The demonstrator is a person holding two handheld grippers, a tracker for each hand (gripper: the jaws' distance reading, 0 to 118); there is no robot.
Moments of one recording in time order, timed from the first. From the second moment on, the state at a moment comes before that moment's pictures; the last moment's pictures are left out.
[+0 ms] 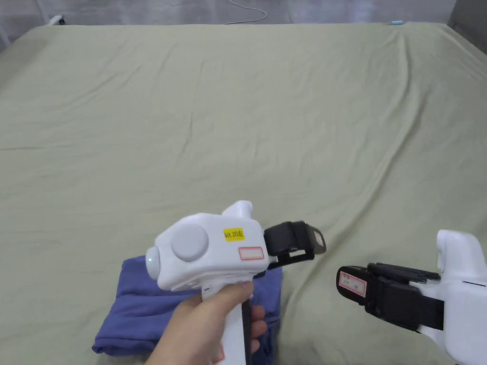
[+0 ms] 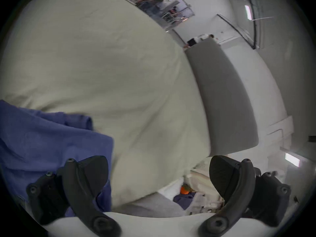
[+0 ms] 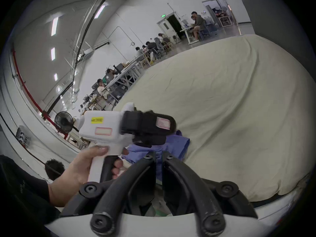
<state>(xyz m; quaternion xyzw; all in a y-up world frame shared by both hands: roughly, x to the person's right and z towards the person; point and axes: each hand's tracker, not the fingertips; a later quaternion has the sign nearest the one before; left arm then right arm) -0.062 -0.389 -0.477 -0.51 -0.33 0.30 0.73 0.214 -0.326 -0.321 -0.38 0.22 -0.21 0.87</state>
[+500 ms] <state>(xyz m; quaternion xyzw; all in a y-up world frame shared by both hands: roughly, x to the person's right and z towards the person) -0.098 -0.445 -0.443 -0.58 -0.18 0.08 0.79 0.206 -0.337 -0.319 -0.39 0.22 -0.21 0.87</state>
